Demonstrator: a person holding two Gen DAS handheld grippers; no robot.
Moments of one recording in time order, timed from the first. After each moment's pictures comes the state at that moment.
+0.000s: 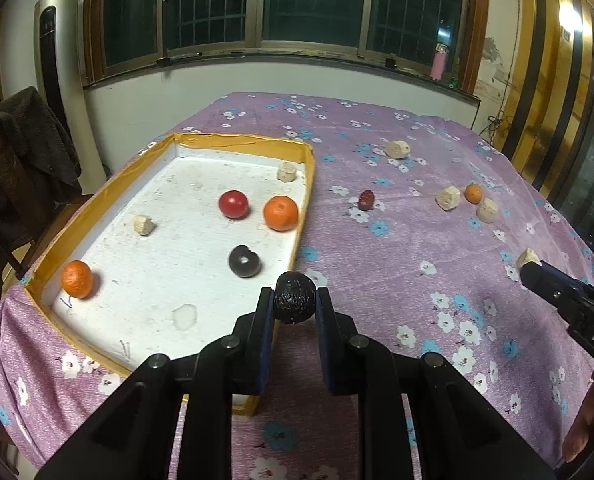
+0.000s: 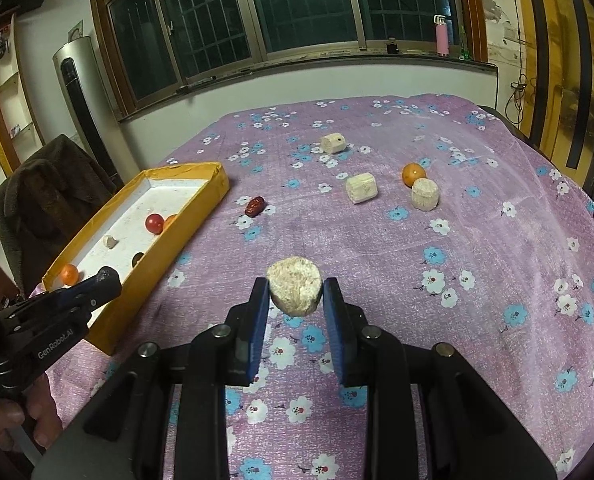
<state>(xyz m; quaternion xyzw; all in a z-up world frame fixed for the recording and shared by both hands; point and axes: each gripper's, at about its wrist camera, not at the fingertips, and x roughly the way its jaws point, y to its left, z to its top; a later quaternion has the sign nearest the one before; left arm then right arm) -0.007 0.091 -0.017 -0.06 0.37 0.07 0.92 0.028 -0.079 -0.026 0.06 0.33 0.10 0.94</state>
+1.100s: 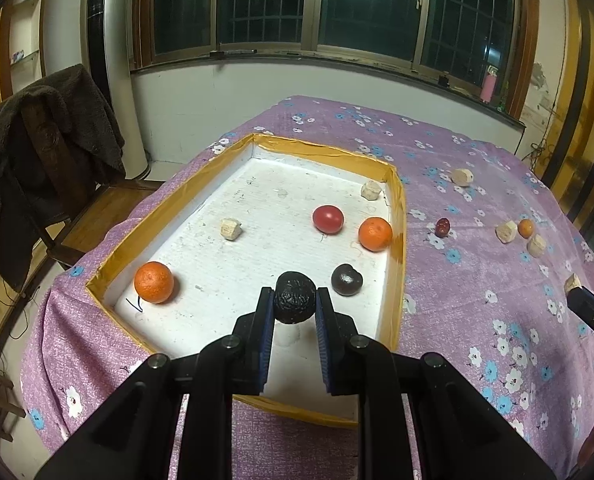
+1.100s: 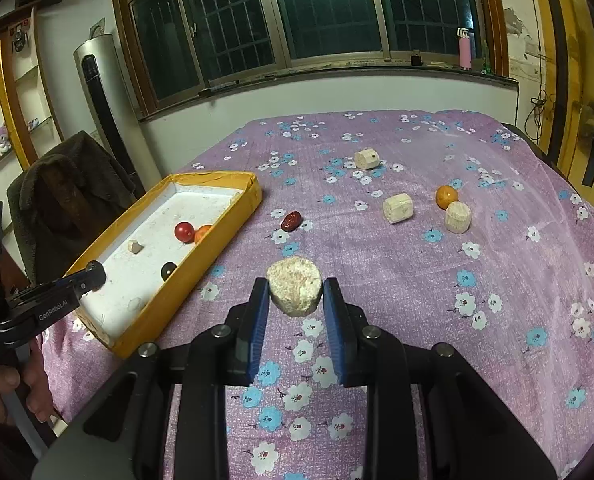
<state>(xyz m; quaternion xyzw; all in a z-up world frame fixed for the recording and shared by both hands) -0.014 0.152 -0.009 -0.09 0.36 0.15 0.92 0.030 -0.053 -0.013 0.05 0.32 0.13 0.94</state>
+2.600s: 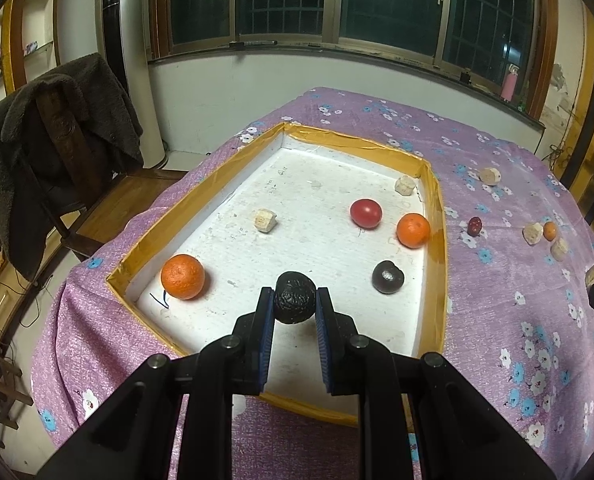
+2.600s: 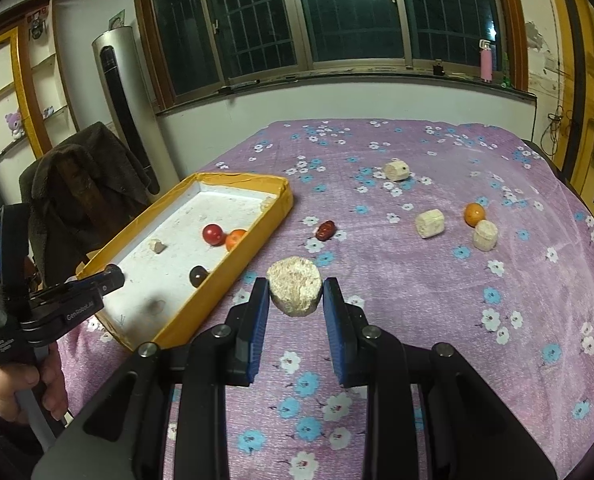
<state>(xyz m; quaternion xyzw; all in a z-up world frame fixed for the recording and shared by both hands) -0.013 0.175 -0.017 -0.10 0.38 0.18 0.90 0.030 -0.019 0.000 0.03 0.31 0.16 0.94</state>
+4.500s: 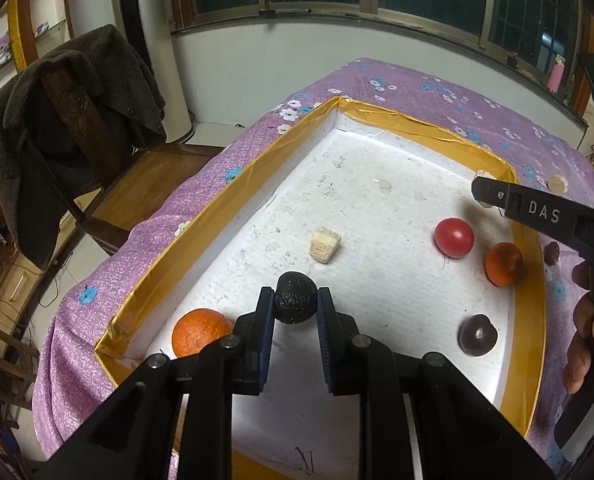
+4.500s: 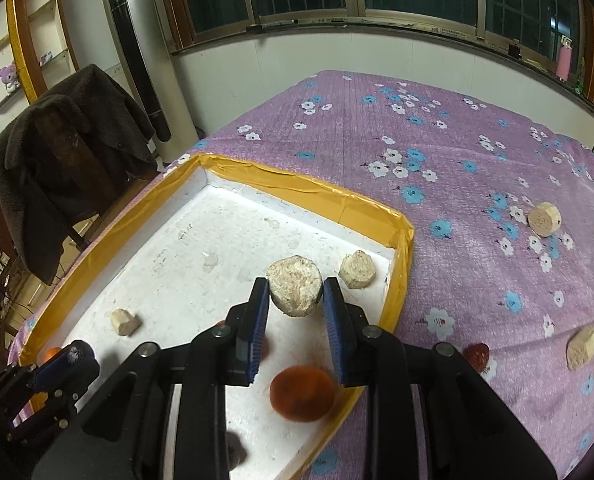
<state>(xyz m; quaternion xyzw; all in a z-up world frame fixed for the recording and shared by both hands) 0.042 0.231 -0.042 -0.11 0.43 0.23 0.87 0.227 0.129 -0.043 -0.03 0.40 0.20 0.89</state>
